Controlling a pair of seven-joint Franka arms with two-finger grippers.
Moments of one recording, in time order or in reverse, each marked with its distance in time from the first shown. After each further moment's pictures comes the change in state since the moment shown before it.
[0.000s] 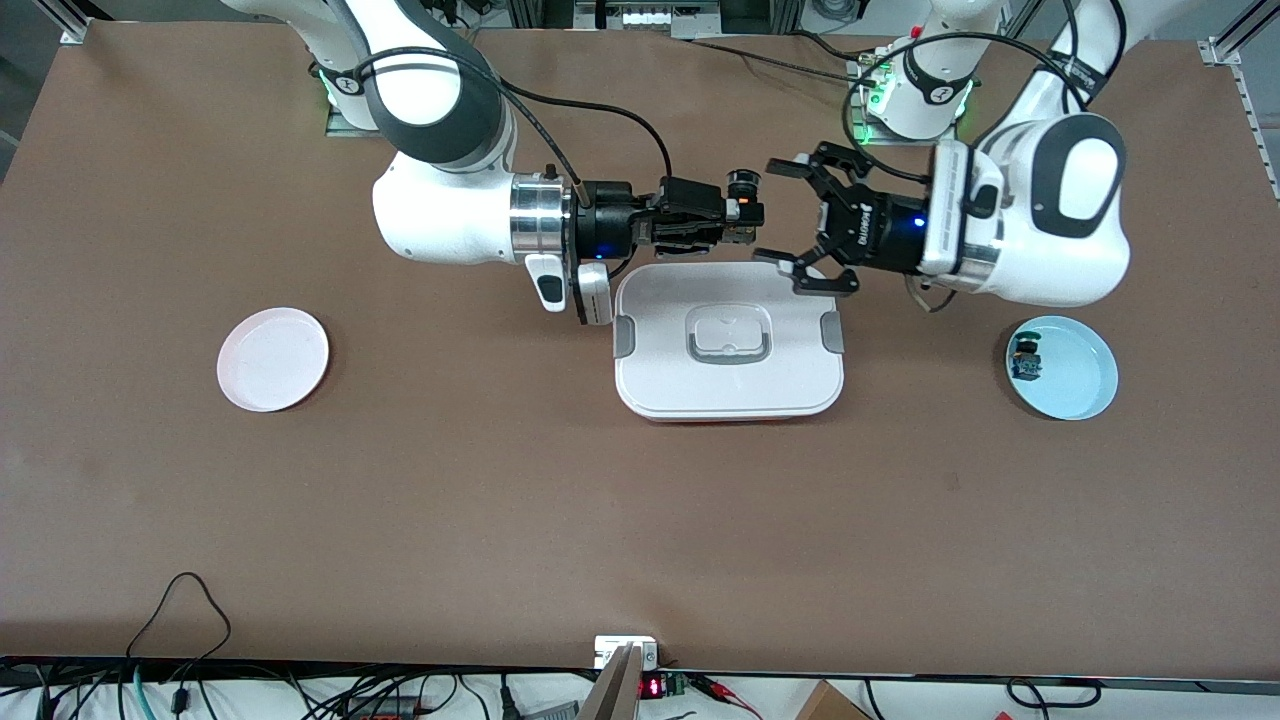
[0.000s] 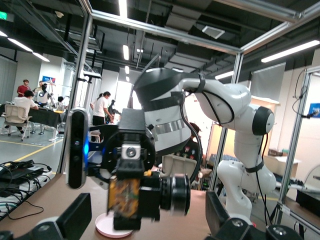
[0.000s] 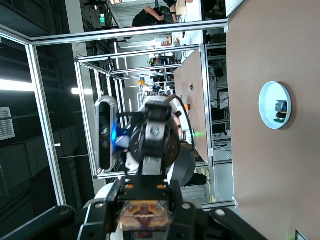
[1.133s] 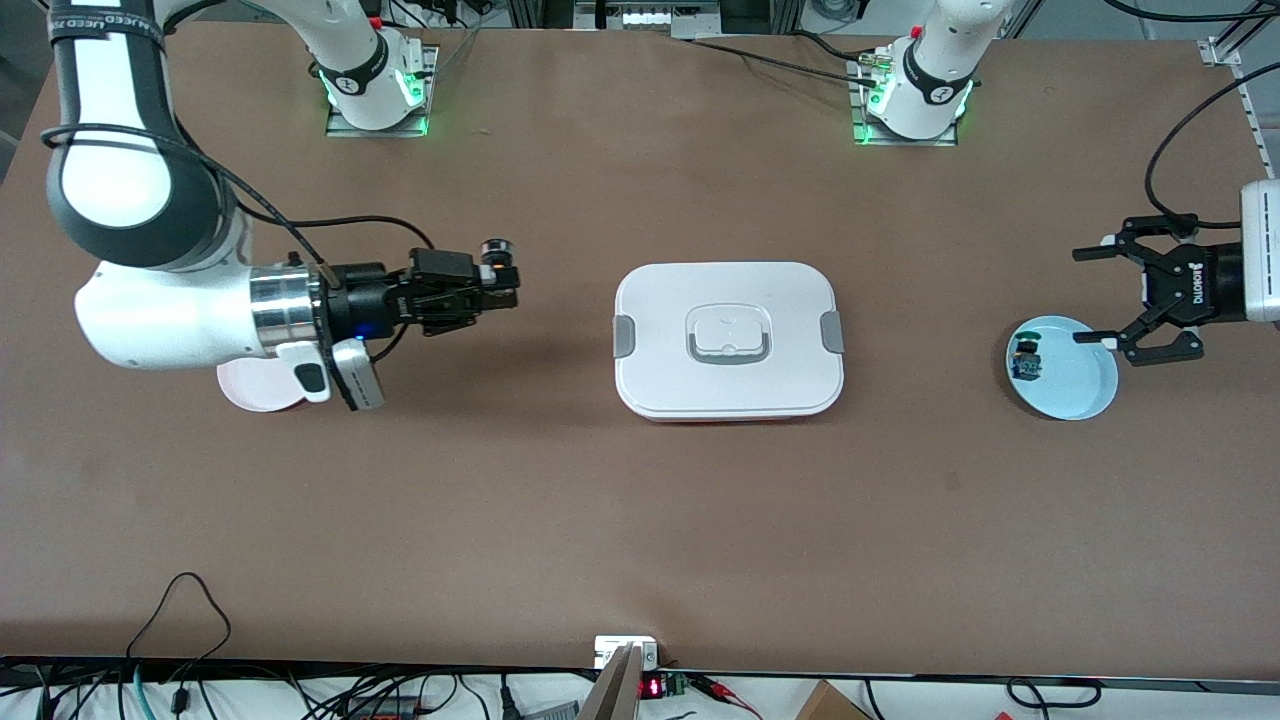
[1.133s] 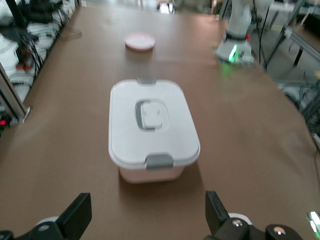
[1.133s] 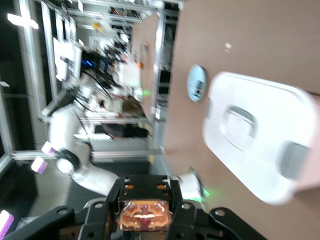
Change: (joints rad) left arm 0.149 0.067 0.204 0.477 1.054 -0.309 -0.220; right arm -0.455 -0.012 -0.022 -0.006 -0.542 -0.590 -0.117
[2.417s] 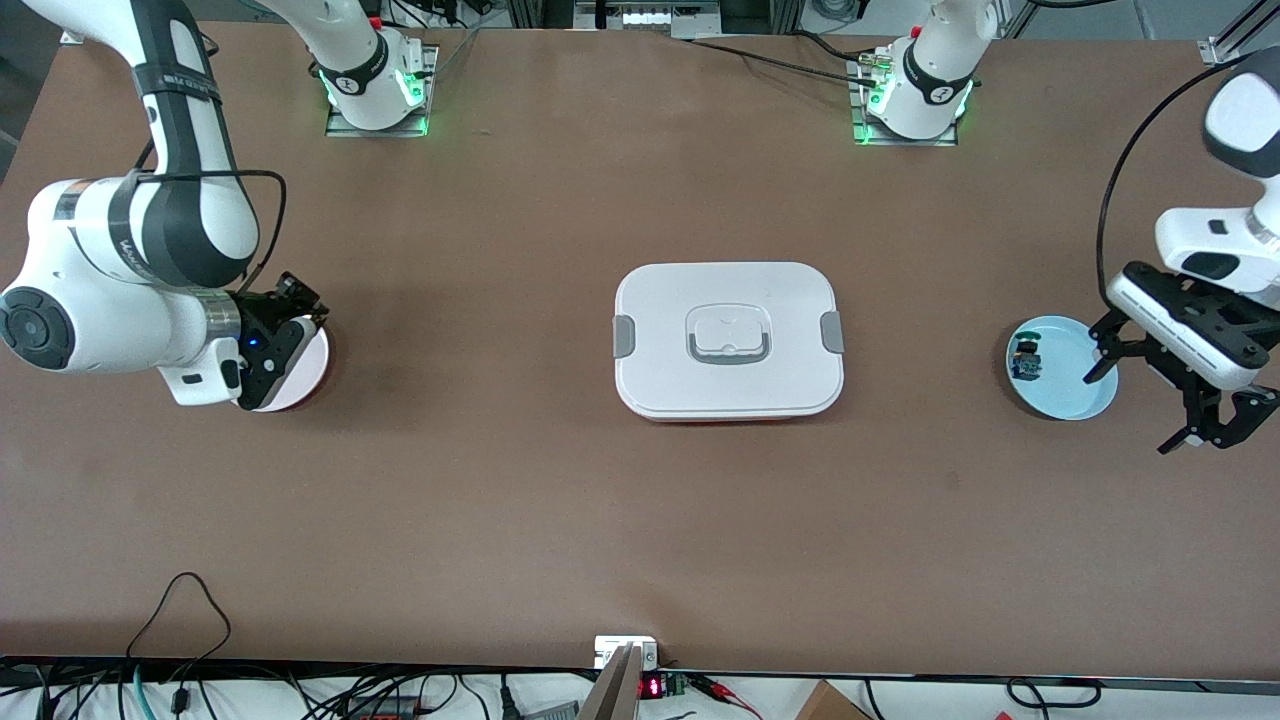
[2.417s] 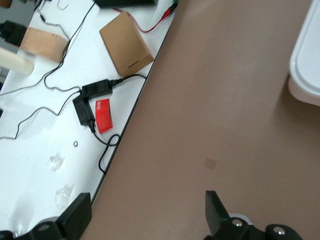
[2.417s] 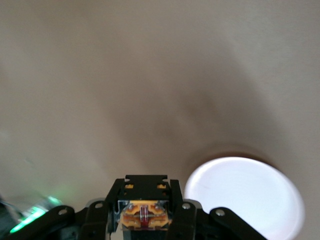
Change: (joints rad) left arm -0.632 -0.283 0.573 -0.275 0.356 0.827 -0.563; right arm -0.117 -0.026 0.000 -0.124 -1.173 0.138 -0.563
